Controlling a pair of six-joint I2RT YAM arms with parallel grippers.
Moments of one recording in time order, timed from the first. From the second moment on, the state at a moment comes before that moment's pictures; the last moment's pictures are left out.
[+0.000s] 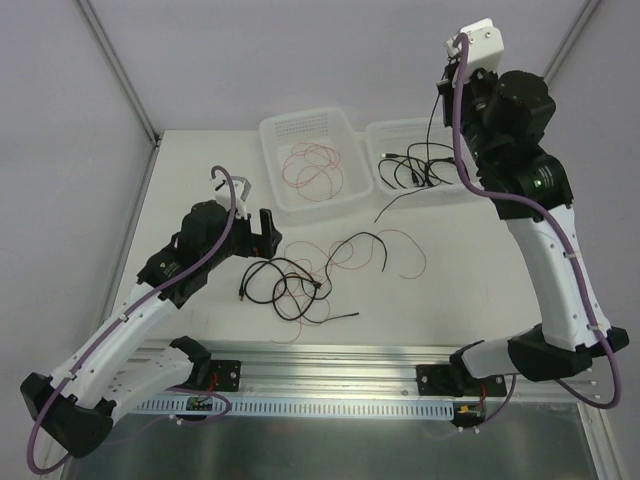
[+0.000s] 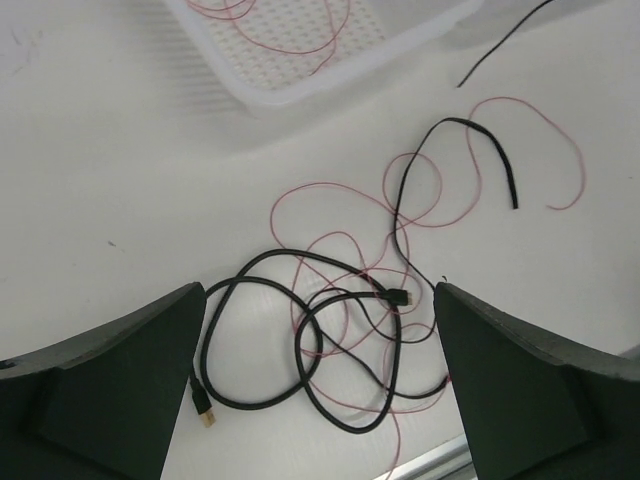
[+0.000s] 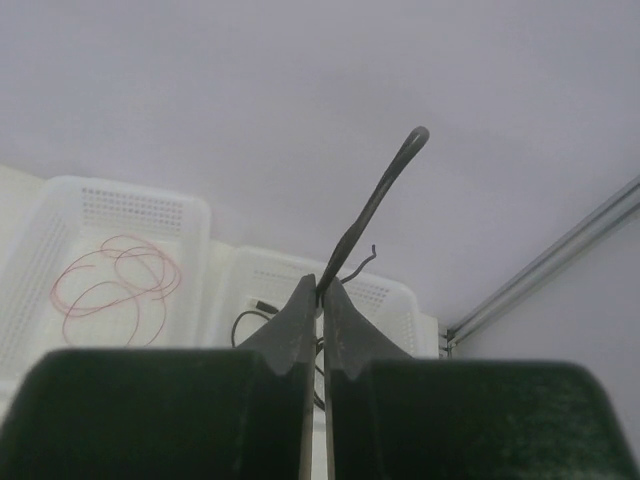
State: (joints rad) left arm -0.57 0.86 0.88 -0.47 -0.08 -0.32; right arm 0.52 1.37 1.97 -0.57 0.31 -0.33
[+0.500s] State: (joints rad) left arm -0.46 1.02 0.78 -0.47 -0.13 -0.14; right arm 0.20 1.82 1.75 -0.38 0.11 -0.14
